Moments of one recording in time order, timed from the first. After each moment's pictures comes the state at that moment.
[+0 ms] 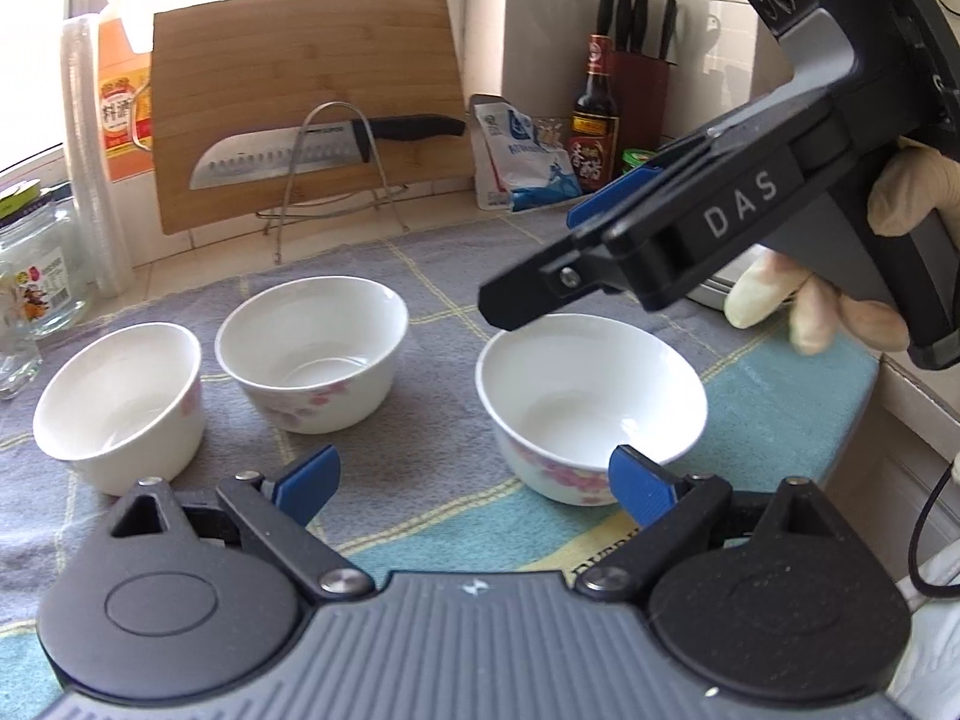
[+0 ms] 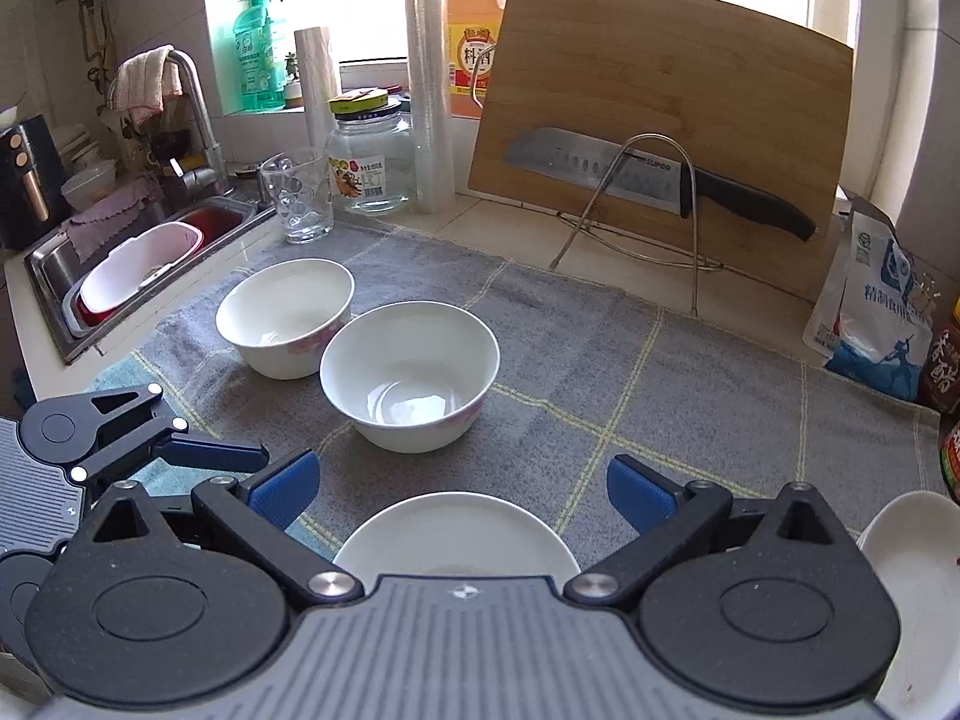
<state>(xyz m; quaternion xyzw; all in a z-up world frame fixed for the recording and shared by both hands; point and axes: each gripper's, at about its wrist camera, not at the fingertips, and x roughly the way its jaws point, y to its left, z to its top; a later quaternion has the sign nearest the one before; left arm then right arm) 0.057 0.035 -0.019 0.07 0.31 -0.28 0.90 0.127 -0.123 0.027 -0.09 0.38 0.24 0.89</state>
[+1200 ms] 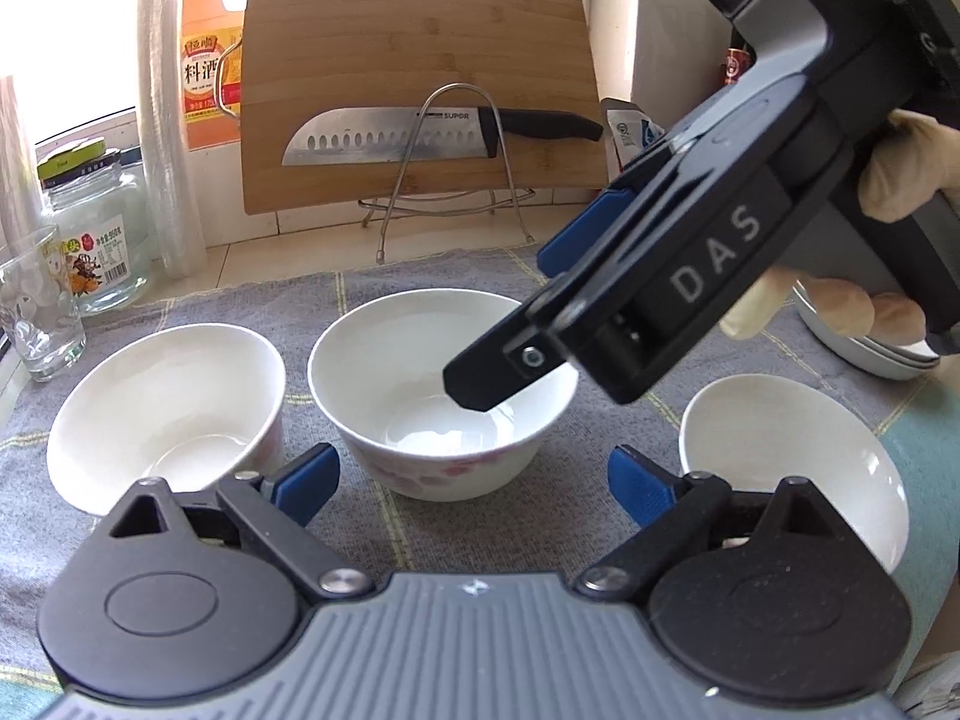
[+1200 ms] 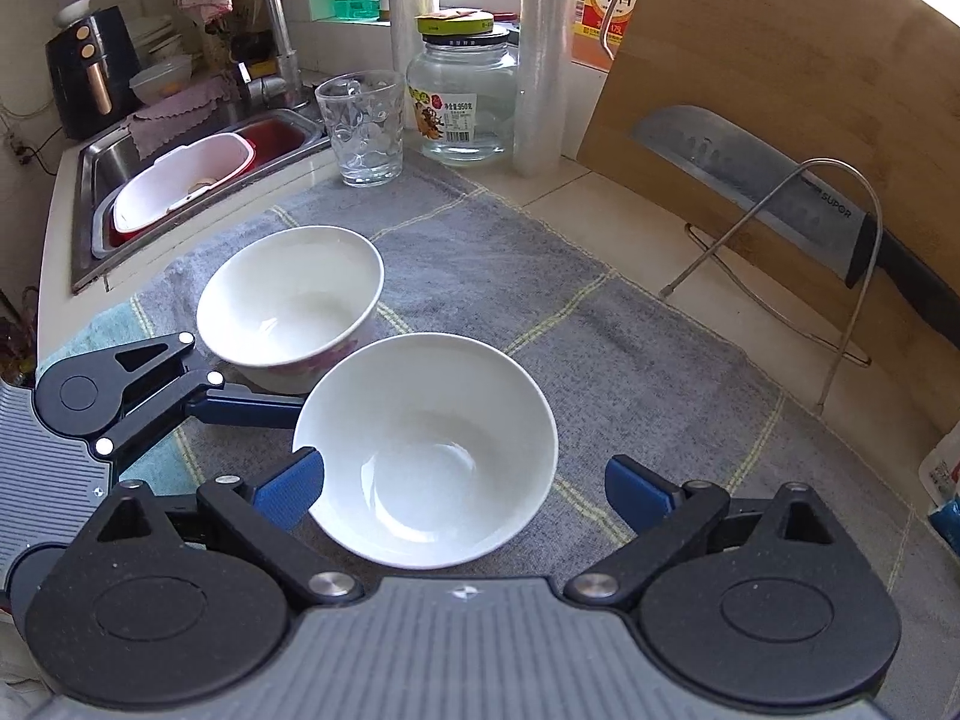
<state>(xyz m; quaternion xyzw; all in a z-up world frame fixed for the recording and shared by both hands) 0.126 0.046 -0.041 0.04 0.32 -0.20 0.93 0.229 -0.071 -0.003 -0.16 0.43 0.35 0.82</state>
